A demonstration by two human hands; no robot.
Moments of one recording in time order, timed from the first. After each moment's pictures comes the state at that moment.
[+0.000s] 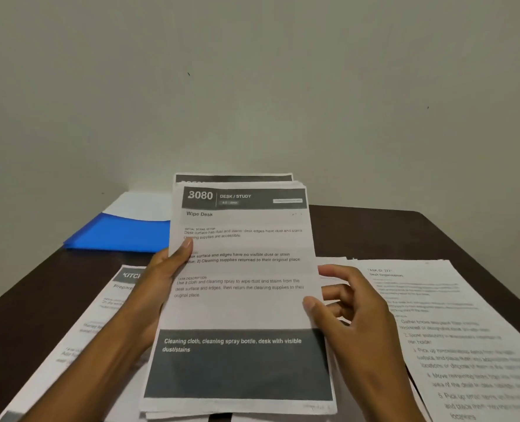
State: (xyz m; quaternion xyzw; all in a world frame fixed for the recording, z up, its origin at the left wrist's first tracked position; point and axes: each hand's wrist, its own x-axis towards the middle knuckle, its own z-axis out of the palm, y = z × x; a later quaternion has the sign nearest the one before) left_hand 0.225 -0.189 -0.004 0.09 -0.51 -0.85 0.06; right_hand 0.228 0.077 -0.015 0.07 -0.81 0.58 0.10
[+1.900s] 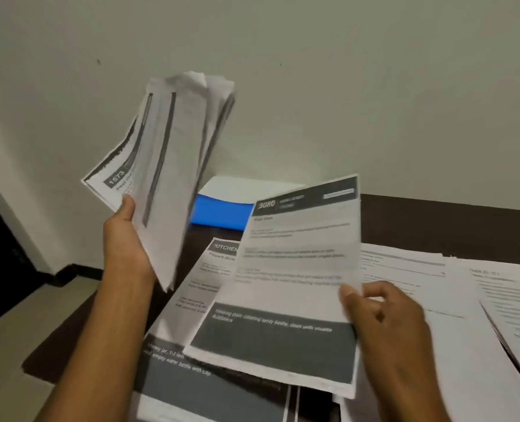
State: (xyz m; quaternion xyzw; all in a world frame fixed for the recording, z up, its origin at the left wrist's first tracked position) left_hand 0.289 -0.340 0.020 0.25 -0.39 -0.80 0.38; right_hand 0.274 -0.008 -0.014 0.02 -0.81 0.59 0.05
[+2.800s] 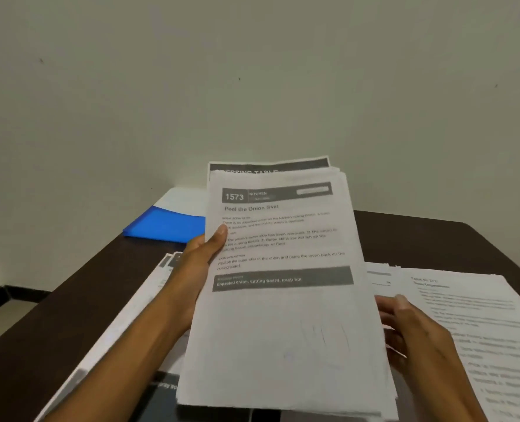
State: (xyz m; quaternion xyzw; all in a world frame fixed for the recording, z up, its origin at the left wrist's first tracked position) left_hand 0.241 -0.220 0.002 0.12 -0.51 -0.85 0.06; right_hand 0.266 0.074 0.020 0.00 -0.74 0.66 -0.10
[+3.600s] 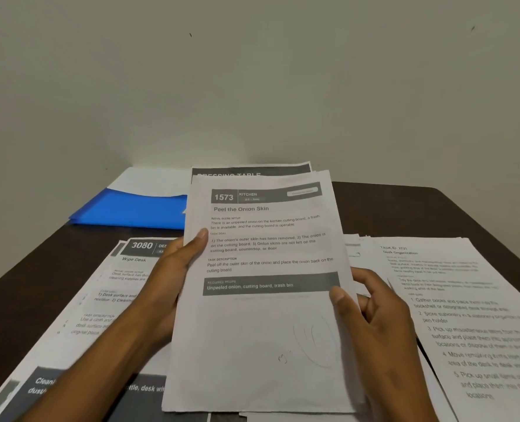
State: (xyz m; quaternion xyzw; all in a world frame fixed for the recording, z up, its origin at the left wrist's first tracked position) left_hand 0.235 -0.178 -0.018 0.13 -0.48 -0.87 0.00; right_hand 0.245 0.078 -0.035 0.03 -0.79 0.60 0.07
